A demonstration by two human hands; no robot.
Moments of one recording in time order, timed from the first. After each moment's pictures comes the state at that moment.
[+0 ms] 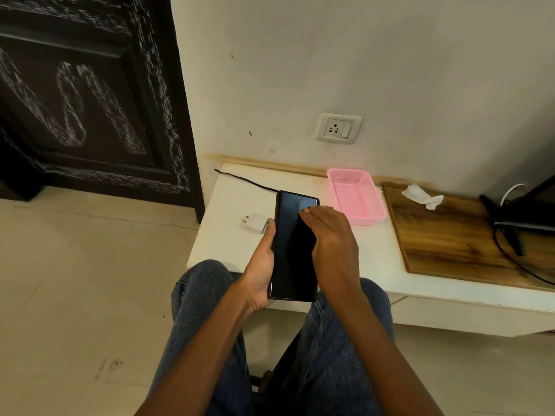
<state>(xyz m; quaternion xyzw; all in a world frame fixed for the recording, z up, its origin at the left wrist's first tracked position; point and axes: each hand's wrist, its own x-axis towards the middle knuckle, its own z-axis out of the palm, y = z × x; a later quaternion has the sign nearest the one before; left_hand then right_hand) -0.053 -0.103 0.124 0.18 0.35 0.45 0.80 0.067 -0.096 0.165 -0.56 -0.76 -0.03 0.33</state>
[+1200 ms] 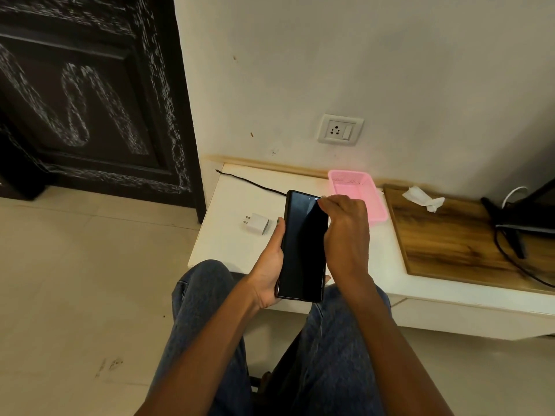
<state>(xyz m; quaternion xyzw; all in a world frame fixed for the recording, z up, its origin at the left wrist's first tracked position) -0.044 -0.101 0.128 0.20 0.36 0.43 0.80 0.075 -0.077 0.180 -0.58 -0.73 -0.03 0.35</state>
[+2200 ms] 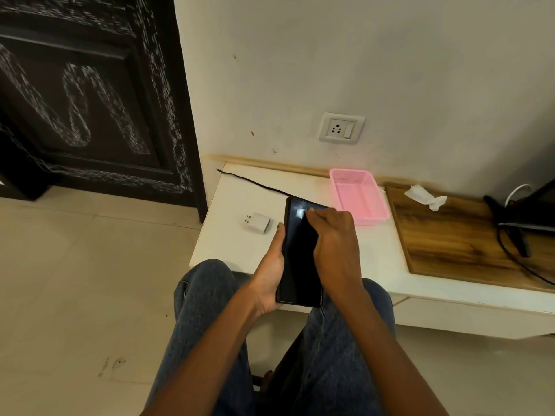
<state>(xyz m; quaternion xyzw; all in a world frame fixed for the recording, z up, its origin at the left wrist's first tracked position) -0.042 -0.105 0.116 0.18 0.38 0.43 0.80 0.067 -0.091 0.167 -0.58 -0.76 -0.03 0.30</state>
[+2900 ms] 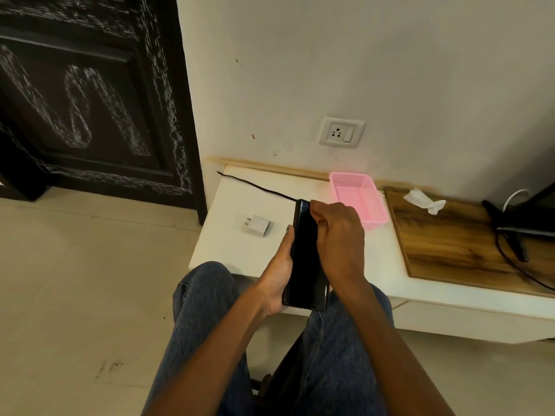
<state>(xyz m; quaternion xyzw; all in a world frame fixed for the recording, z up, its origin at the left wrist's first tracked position) -0.034 -0.105 0.123 0.21 0.39 0.42 0.80 0.064 -0.084 0.184 -0.60 -0.72 0.01 0.35</state>
